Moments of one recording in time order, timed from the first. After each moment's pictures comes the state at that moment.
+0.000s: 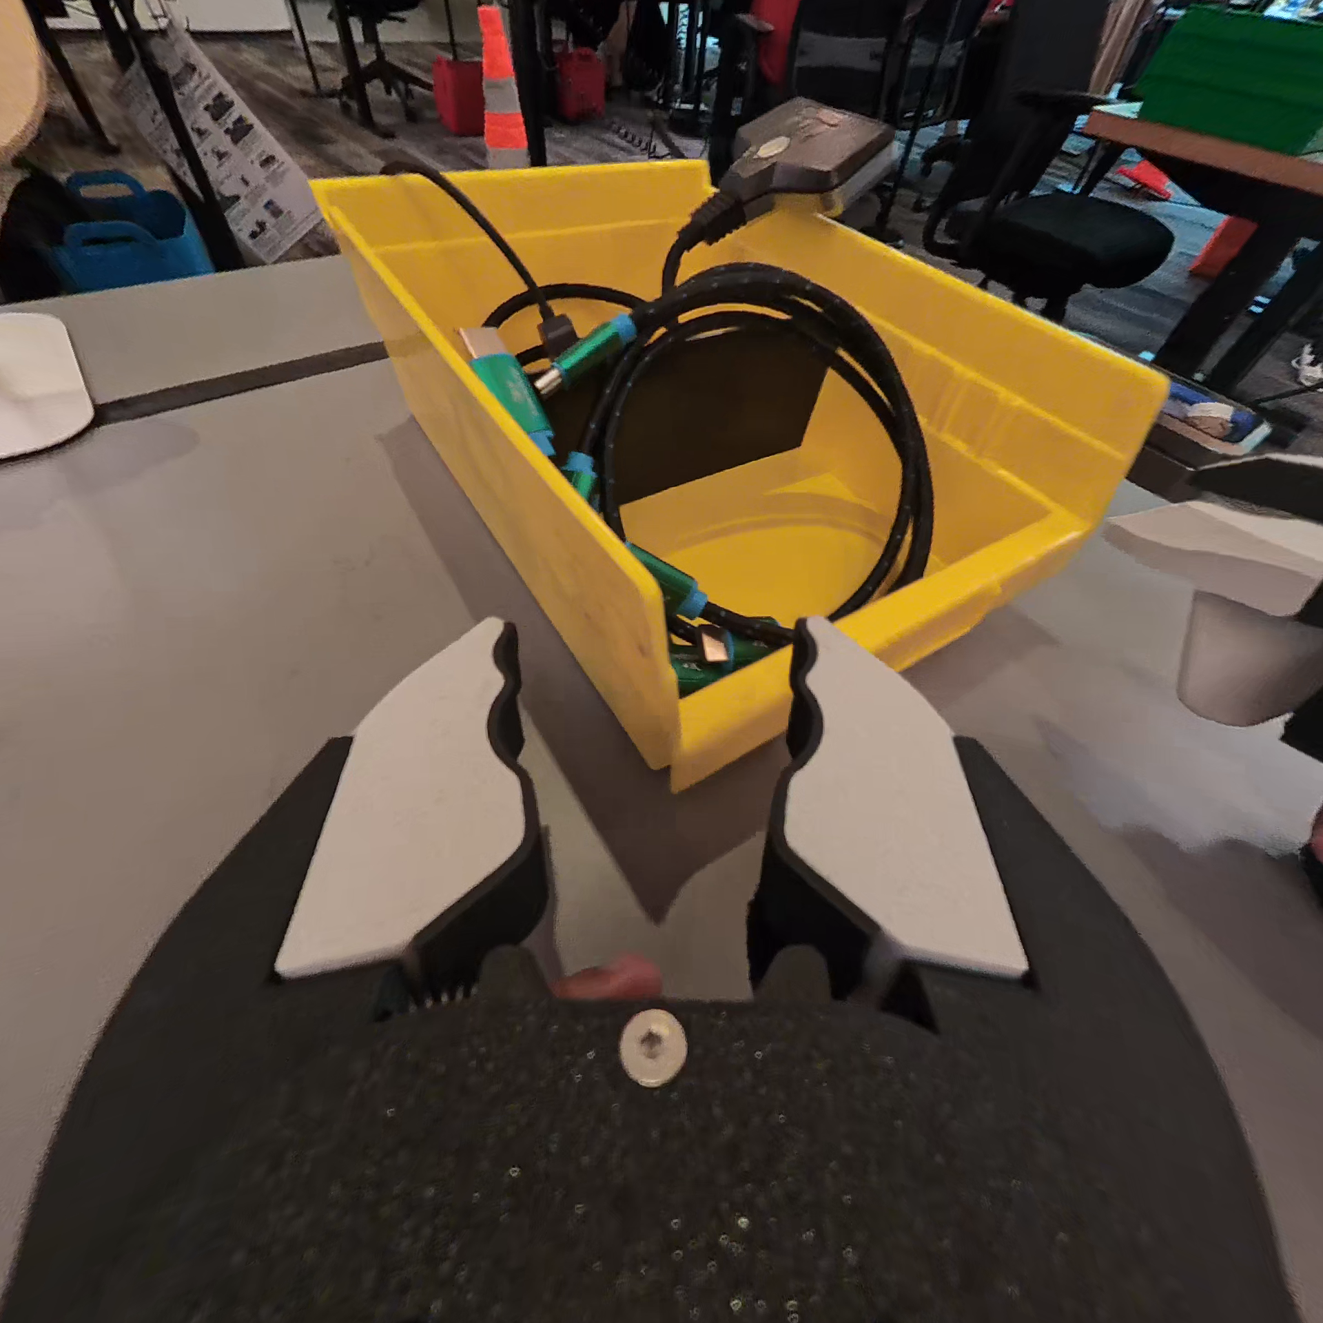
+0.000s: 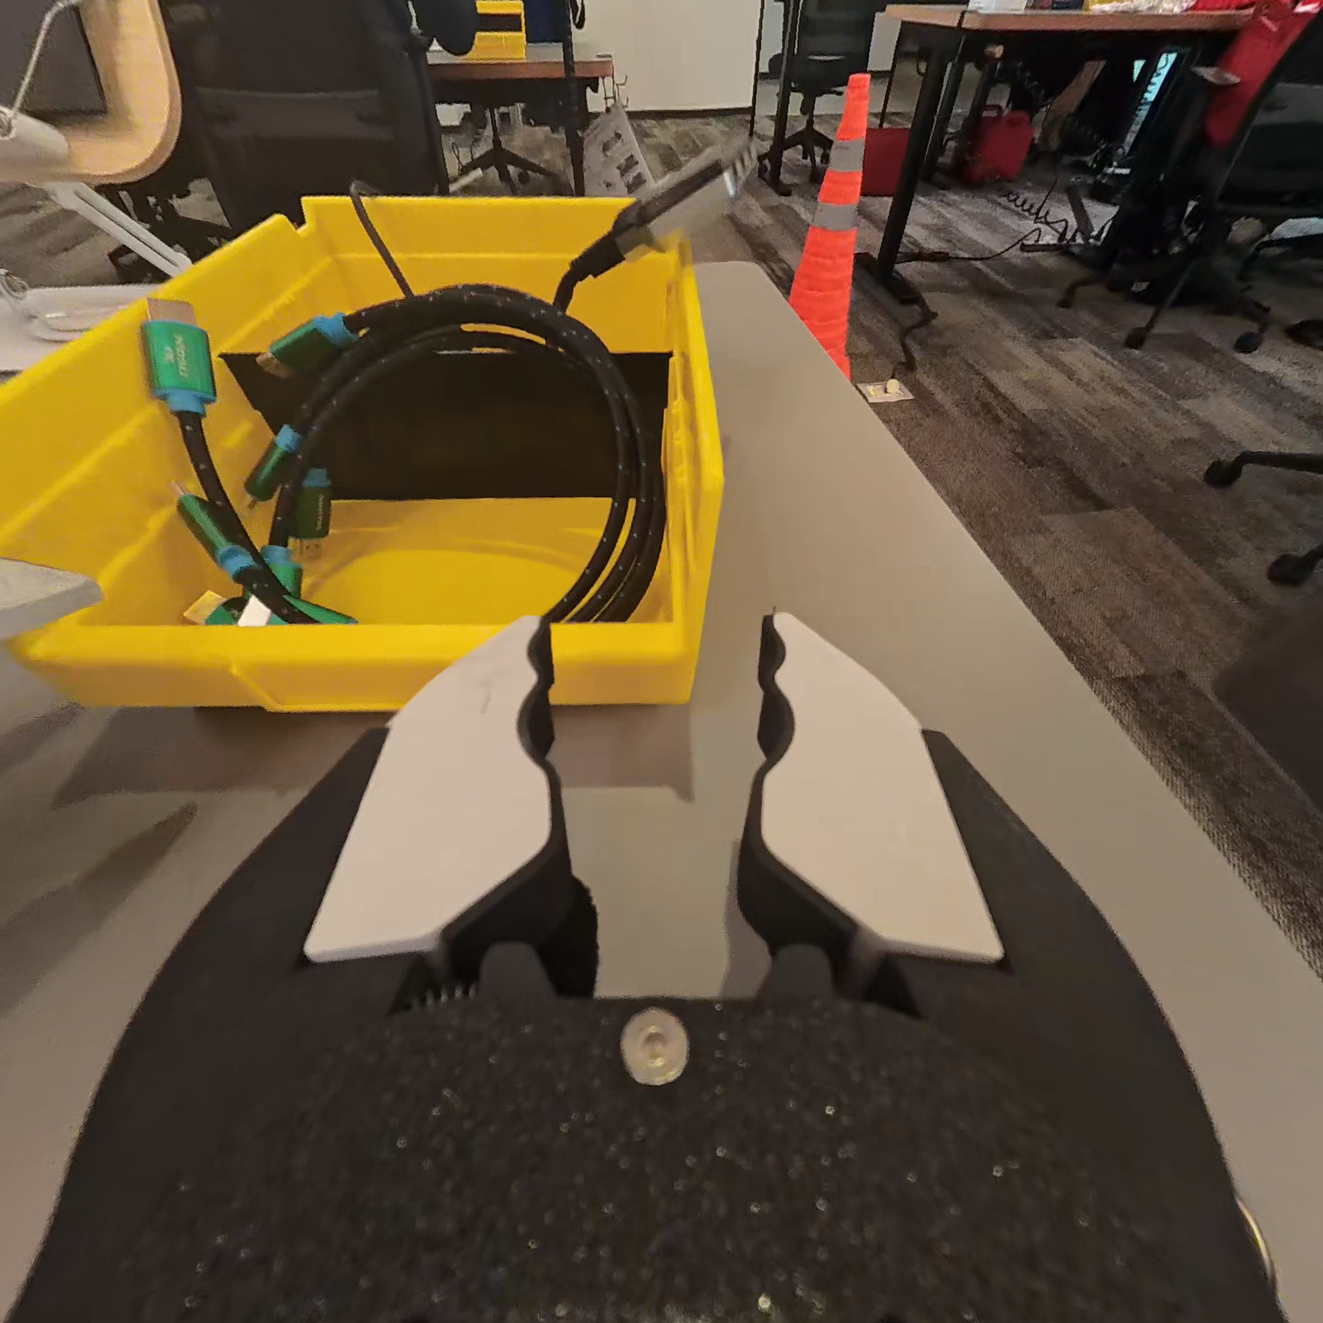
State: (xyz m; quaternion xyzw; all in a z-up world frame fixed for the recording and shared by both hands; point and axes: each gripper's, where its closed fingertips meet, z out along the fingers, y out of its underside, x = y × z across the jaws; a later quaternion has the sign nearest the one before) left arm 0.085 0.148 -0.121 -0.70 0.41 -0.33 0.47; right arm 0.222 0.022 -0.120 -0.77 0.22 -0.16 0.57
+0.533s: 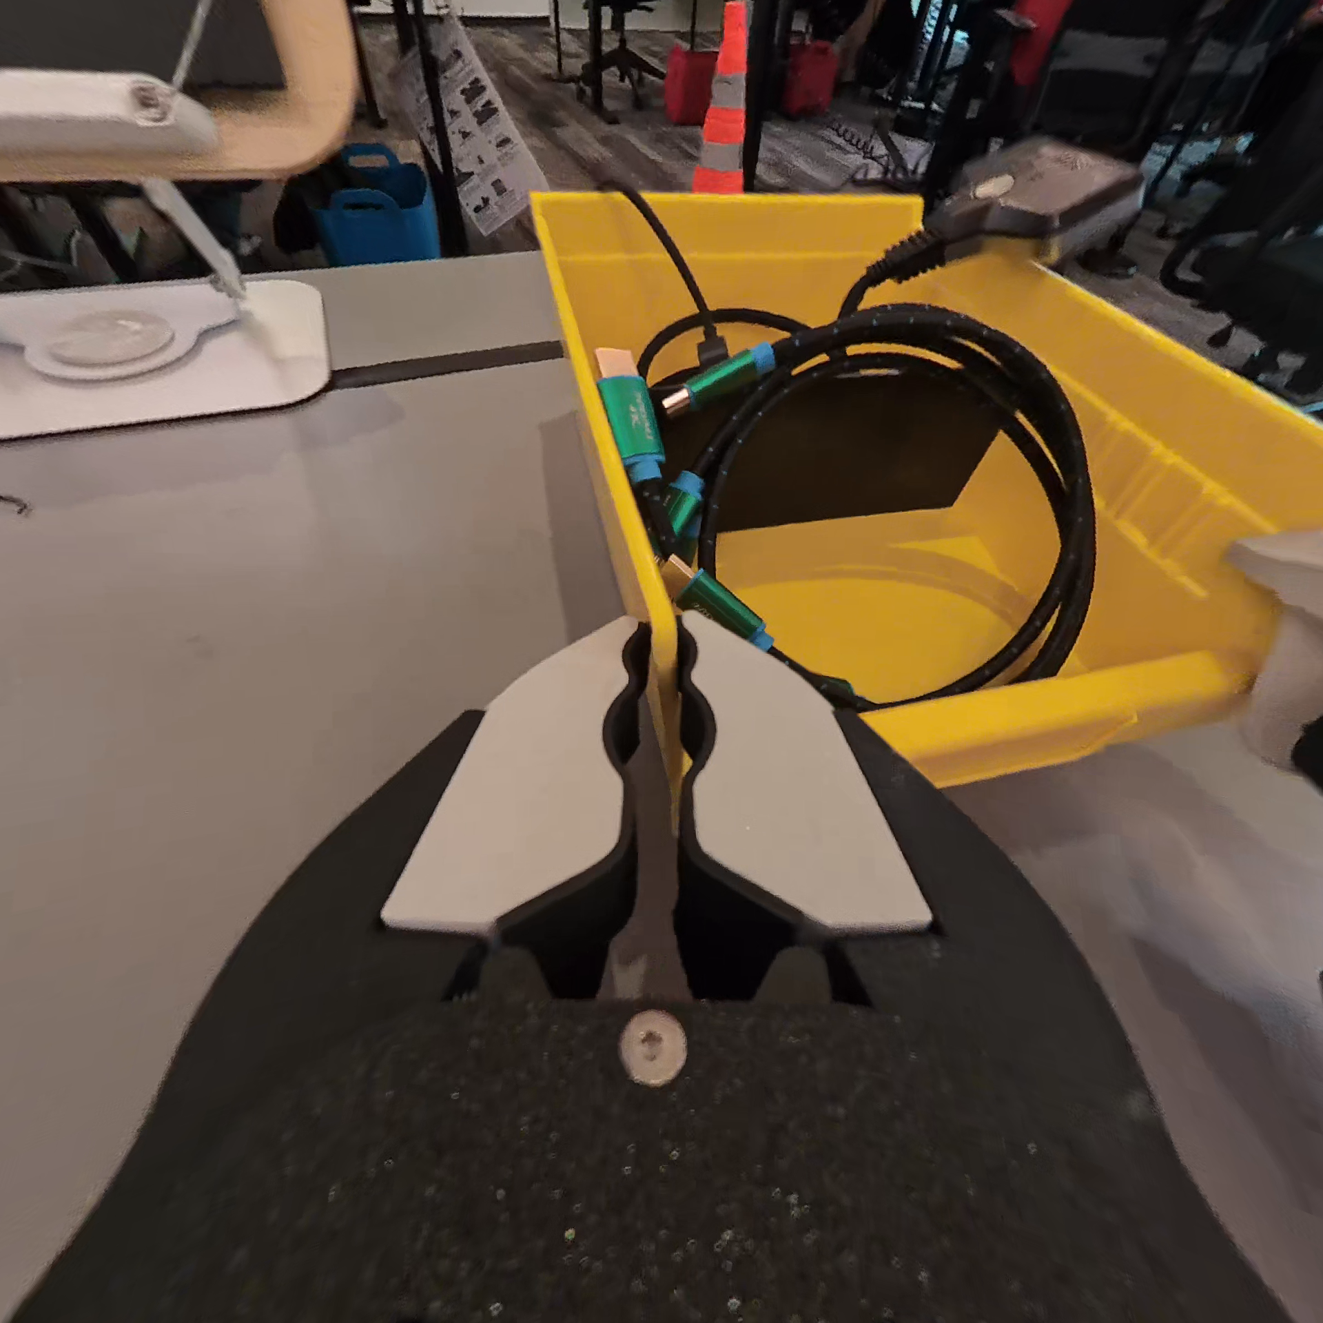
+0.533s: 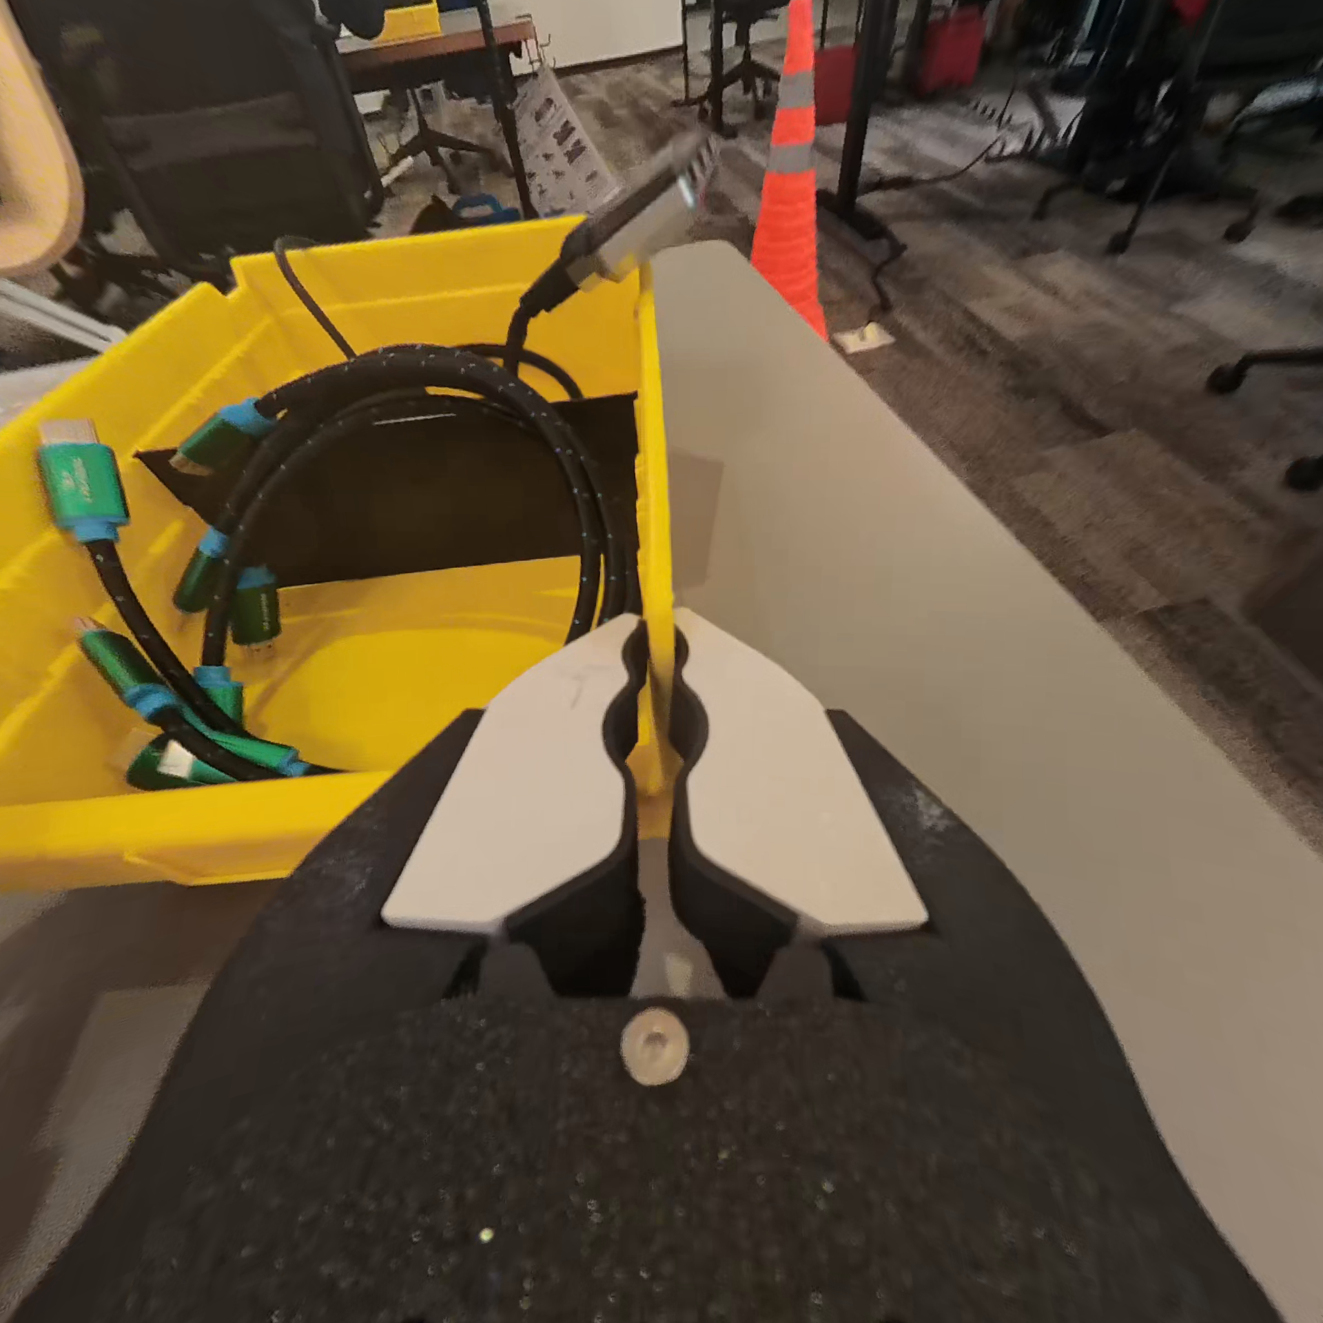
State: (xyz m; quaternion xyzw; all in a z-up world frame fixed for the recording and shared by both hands) left arm 0.071 0.182 -0.110 -0.76 0.31 -0.25 0.50; right arm 0.236 0.067 -0.114 -0.77 0.29 -0.15 0.55
